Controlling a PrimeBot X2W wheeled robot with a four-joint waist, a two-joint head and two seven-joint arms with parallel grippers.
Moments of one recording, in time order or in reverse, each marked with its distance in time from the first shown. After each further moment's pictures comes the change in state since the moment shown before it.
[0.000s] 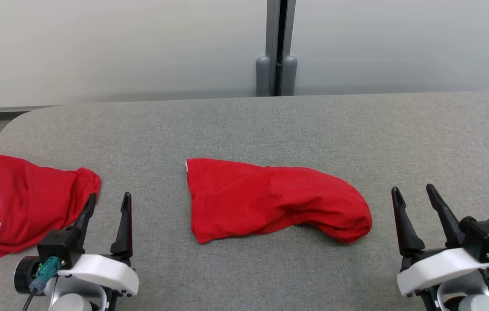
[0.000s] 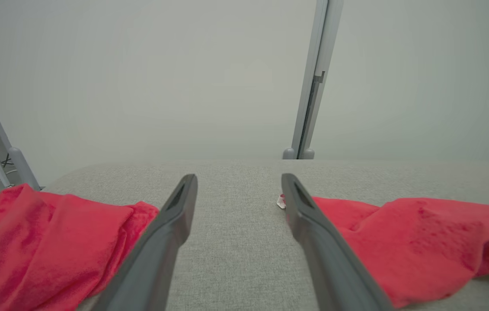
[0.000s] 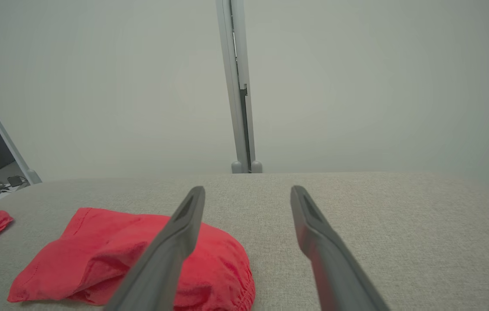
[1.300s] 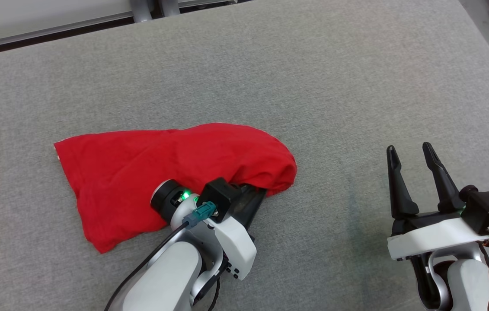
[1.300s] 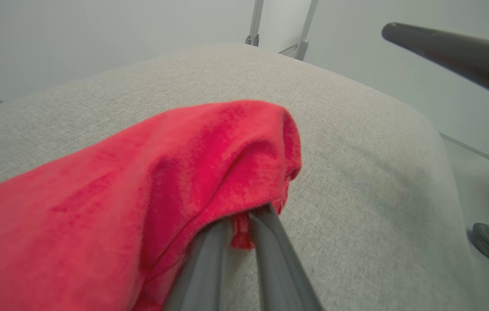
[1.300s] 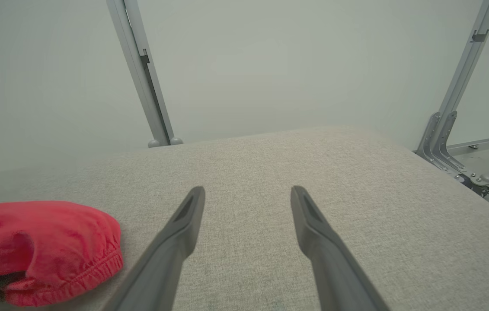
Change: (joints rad) left arm -0.288 -0.180 -0.347 0.051 0.162 -0.203 0.229; right arm -0.132 0.012 0.030 0.035 0.023 0.000 -0.094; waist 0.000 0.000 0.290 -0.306
